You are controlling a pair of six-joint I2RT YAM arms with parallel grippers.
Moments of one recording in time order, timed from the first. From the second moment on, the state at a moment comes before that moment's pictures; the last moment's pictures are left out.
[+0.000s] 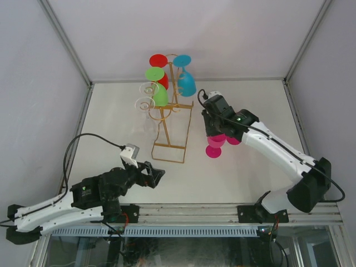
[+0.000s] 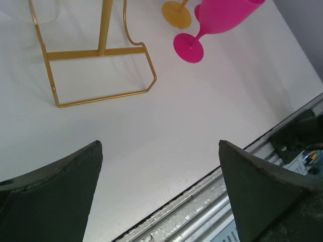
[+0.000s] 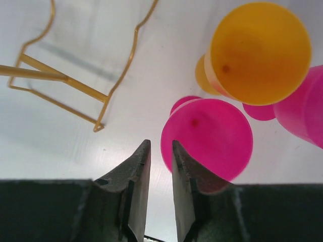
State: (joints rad) left arm -1.25 0.42 0.54 -0.54 -0.53 -0.64; right arm 0.71 1.46 1.36 -0.83 0.23 0.35
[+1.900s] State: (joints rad) left arm -0.44 0.08 0.60 -0.70 -0.21 -0.54; right arm 0.32 1.76 1.81 -0.21 -0.27 1.01
